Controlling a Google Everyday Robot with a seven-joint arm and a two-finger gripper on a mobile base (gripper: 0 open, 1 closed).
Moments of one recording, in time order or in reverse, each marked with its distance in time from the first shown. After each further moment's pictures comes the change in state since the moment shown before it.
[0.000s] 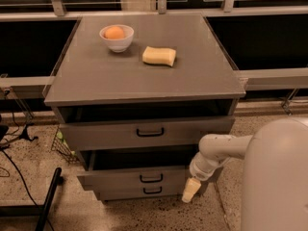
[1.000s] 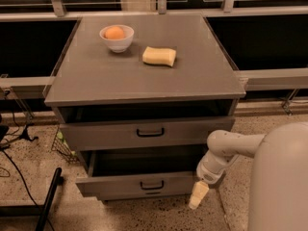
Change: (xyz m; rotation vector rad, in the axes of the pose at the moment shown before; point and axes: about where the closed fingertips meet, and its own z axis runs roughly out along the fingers) arm 0.027 0.027 -0.018 -0.159 0.031 0.062
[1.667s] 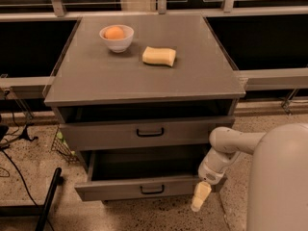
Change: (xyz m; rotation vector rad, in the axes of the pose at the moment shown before) arm 0.007 0.018 -0.003 -0.131 0.007 0.020
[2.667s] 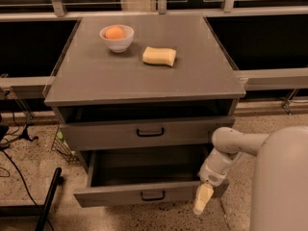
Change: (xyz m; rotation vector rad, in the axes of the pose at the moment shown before) arm 0.005 0.014 0.000 -0.077 -0.015 -0.033
